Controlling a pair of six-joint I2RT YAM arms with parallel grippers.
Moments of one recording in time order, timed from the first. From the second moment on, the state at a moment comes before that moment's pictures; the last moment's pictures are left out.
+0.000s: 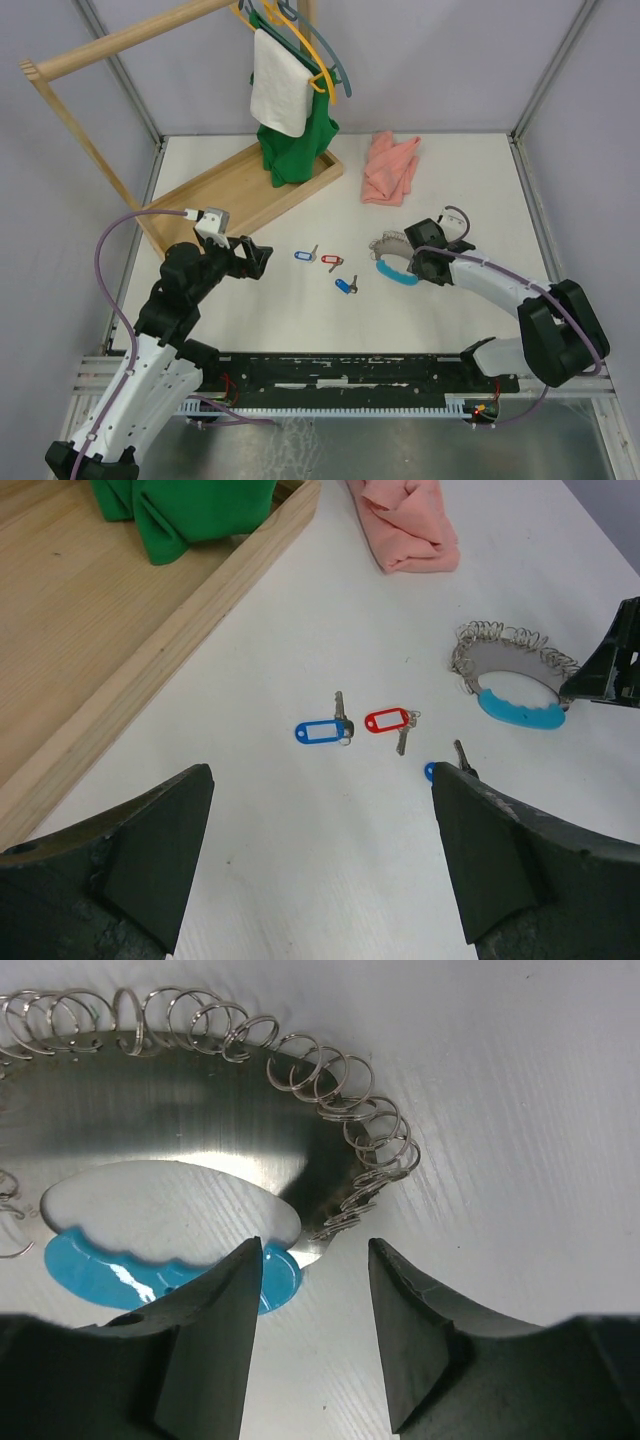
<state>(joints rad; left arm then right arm) -0.36 0.55 0.57 -0.27 0.13 -0.21 0.47 1.33 0.69 -0.49 0.43 0.84</state>
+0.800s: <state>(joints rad) -0.36 0.57 0.57 -0.28 0.13 -0.21 0.46 1.42 0.69 -0.44 0.53 0.85</state>
